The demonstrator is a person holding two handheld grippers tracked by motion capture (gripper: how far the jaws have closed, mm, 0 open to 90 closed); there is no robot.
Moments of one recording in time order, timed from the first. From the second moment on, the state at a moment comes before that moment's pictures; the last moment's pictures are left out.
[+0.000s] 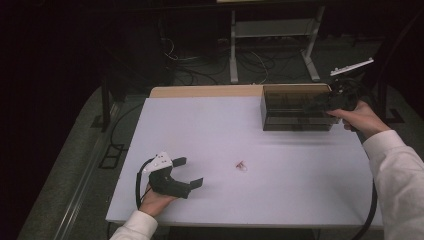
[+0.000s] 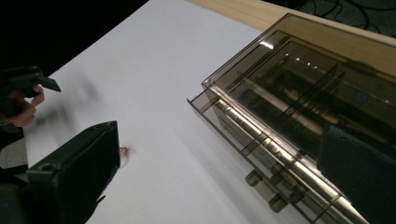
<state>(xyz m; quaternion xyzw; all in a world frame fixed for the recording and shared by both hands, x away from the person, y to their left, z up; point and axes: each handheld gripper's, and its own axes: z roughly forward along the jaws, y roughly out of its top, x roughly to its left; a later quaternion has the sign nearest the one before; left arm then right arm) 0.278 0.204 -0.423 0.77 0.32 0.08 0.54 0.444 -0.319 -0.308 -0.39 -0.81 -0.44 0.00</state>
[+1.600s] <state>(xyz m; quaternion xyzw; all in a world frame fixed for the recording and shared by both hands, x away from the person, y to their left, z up) 0.278 0.204 -0.423 0.77 0.31 0.08 0.54 0.464 -0.314 -0.335 -0.30 -0.87 -0.38 -0.01</state>
